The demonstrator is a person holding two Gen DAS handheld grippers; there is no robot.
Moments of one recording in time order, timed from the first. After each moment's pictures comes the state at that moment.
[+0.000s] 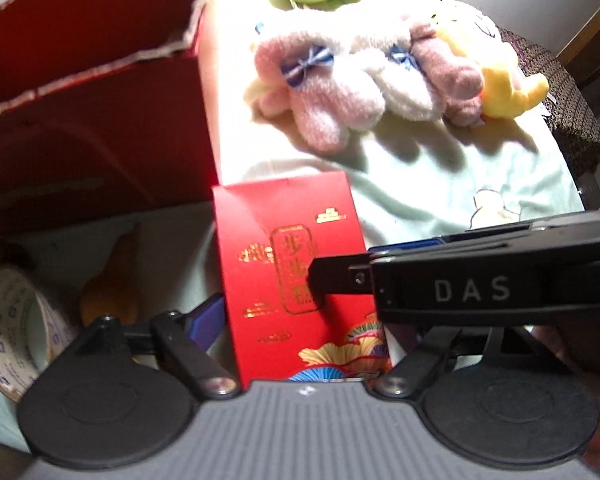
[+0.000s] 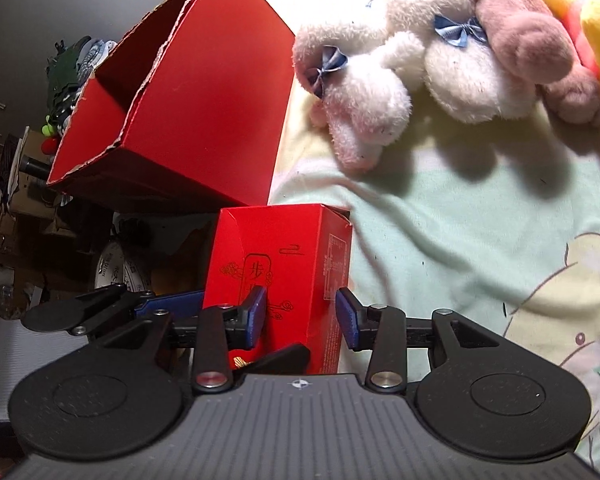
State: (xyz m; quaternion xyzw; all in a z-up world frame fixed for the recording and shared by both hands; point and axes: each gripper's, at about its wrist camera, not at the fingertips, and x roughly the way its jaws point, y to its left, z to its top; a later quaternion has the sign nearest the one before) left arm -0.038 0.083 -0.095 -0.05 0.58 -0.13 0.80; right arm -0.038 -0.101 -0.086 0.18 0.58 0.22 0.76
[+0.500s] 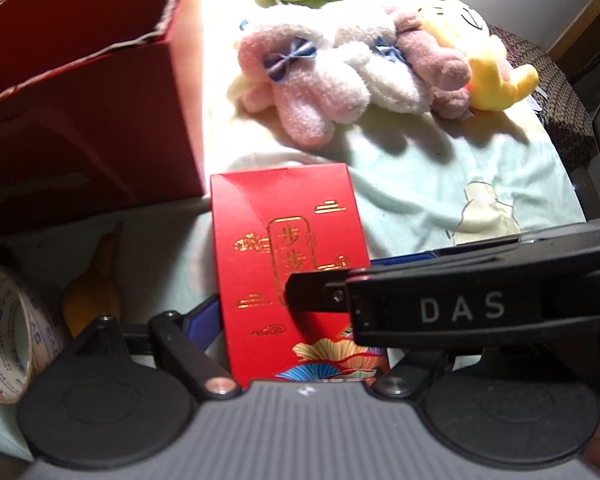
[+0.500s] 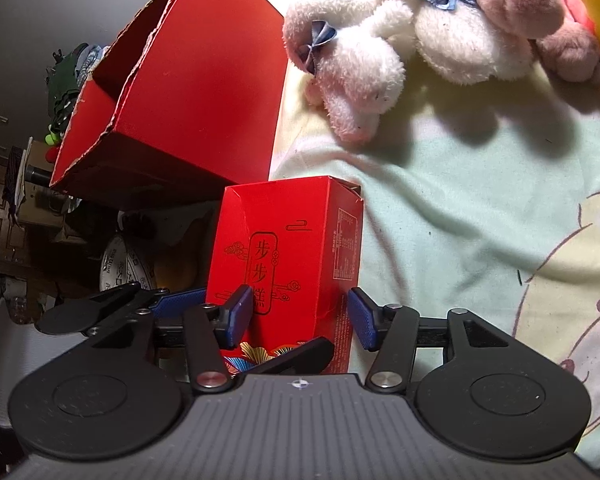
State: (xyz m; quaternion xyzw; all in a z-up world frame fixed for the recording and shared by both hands) left arm -0.044 0.073 -0.097 -0.05 0.57 -0.15 0.81; right arm -0.044 -0.107 -0.095 0.20 0.59 0.21 0.75
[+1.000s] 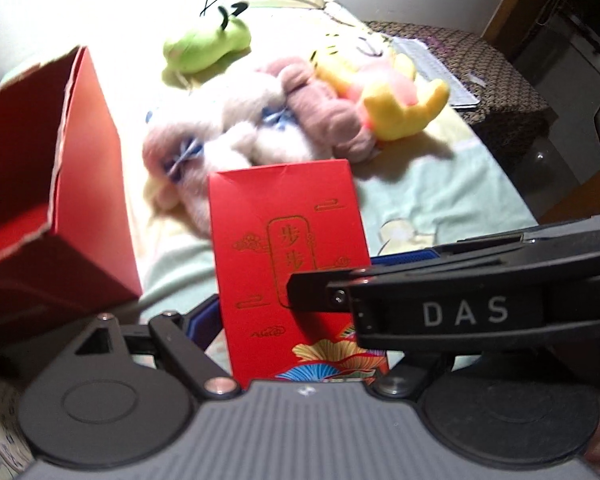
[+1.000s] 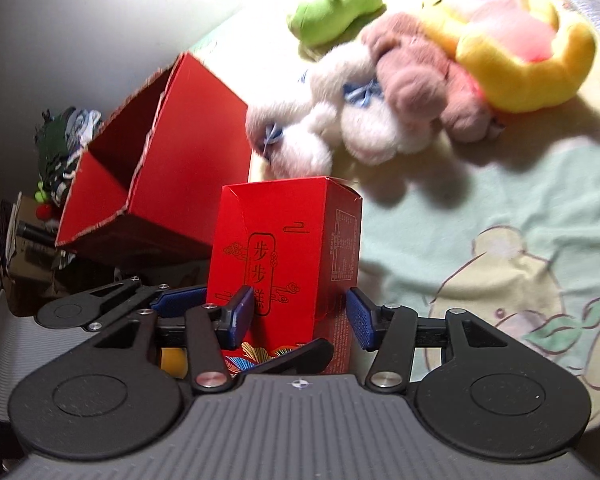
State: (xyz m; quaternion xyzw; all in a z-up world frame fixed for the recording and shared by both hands) left arm -0.030 0.021 -0.042 0.01 0.52 -0.23 0.82; right arm -0.066 -0.166 -0.046 0.23 0.52 0.15 0.81
